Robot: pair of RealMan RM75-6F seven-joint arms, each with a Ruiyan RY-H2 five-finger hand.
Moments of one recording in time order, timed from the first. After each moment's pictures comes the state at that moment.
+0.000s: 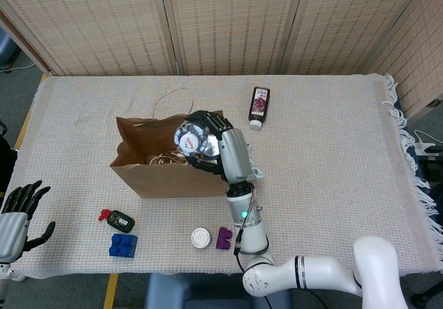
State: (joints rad) left arm -0.10 -1.12 -0.03 -1.56 1.52 1.48 -0.10; right arm 0.94 -1.94 0.55 -1.62 -1.22 1.47 -0.12
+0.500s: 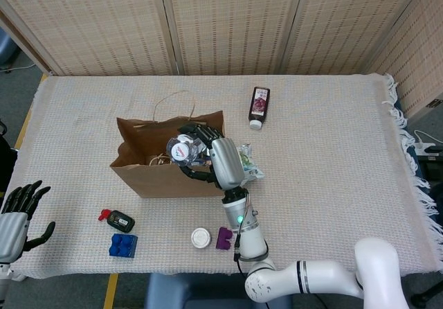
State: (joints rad) left arm -0.10 -1.12 -0.03 -1.56 1.52 1.48 -0.10; right arm 0.91 -1.92 0.52 -1.68 -1.14 1.38 -0.17
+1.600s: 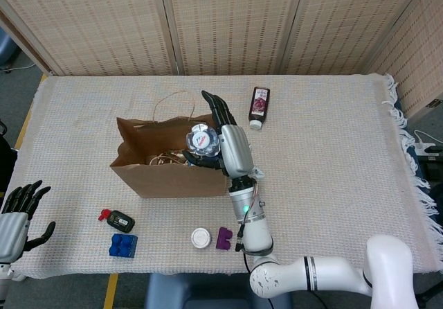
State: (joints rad) left arm -0.10 -1.12 -0.03 -1.57 1.52 1.48 -0.09; right arm 0.93 -1.87 0.62 -1.77 -1.02 1.39 -0.32
